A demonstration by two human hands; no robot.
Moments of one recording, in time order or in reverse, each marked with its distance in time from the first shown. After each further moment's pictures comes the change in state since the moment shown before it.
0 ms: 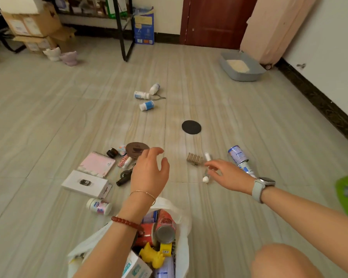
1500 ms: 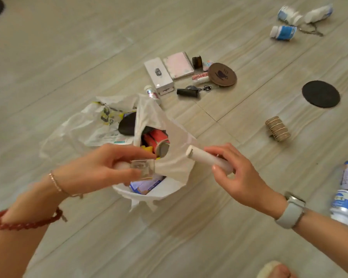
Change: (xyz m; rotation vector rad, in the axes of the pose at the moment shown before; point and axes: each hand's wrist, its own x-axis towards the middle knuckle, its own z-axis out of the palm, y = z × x) left_hand -0.172 0.029 0.057 -0.277 -0.159 -0.690; right_hand 0.027 0.085 0.097 0.571 -0.444 -0.910
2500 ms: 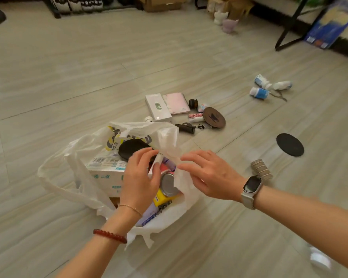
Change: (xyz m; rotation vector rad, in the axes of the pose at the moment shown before) left_hand 0.079 -0.076 0.044 0.132 0.995 0.291; right_hand 0.092 -0.013 0.022 -0.967 -0.271 -0.538
